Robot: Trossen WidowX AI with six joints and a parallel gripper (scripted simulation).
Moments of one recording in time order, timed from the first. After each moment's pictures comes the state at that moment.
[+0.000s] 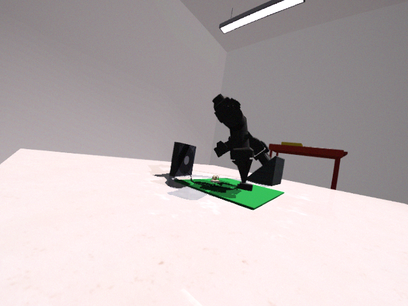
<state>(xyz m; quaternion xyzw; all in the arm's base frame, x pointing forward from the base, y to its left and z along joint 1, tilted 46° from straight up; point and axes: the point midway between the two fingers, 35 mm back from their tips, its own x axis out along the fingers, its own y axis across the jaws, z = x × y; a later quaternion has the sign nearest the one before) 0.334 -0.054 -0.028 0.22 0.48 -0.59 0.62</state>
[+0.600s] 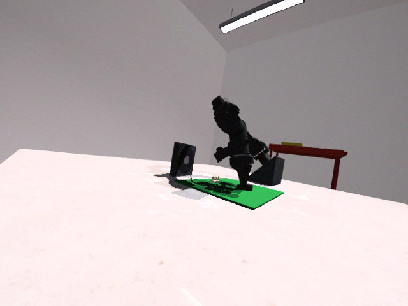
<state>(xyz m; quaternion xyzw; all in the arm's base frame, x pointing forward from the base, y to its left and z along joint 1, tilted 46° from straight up) 0.331 -0.065 -0.040 0.21 0.48 -0.59 0.61</state>
